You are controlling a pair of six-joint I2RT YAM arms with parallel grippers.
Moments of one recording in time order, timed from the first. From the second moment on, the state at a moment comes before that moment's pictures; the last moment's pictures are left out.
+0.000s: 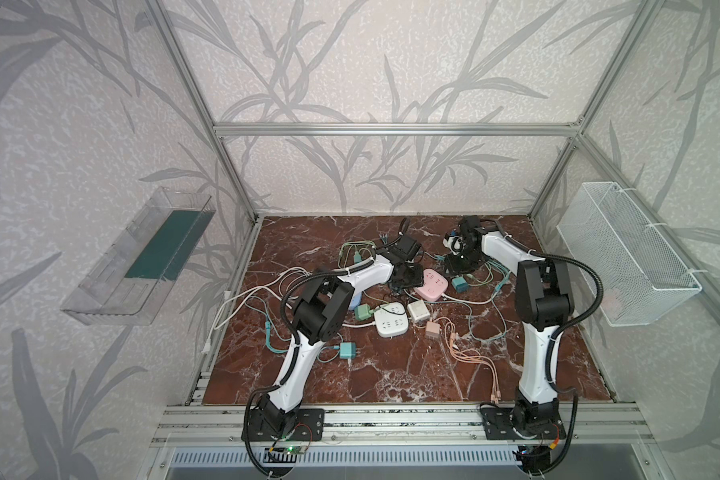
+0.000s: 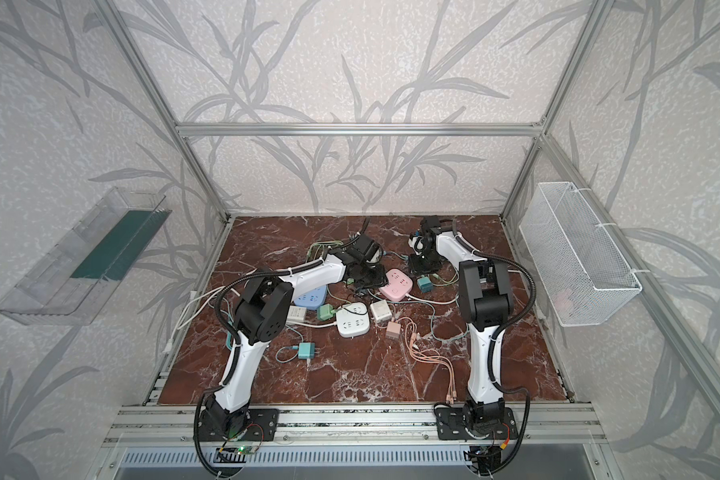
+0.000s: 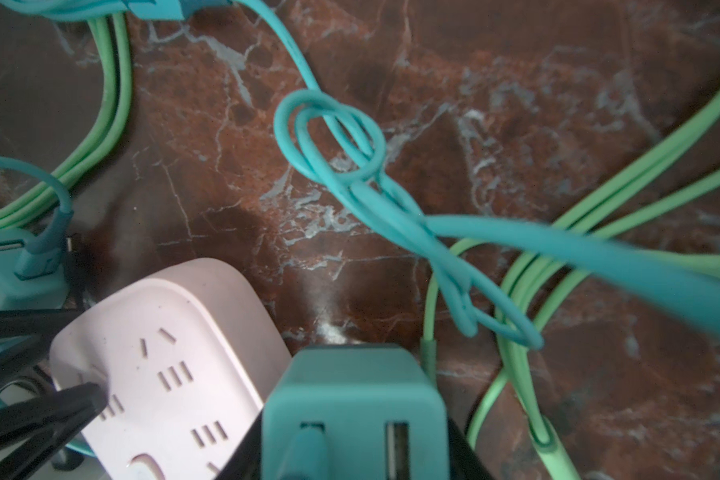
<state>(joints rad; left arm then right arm) -0.66 2.25 1.73 -0.50 0.19 -0.65 0.17 2.15 1.66 -0.84 -0.24 -0.06</state>
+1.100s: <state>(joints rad) -0.66 2.24 1.72 -0.52 0.17 -0.65 0.17 2.12 1.67 -0.84 -0.24 -0.01</state>
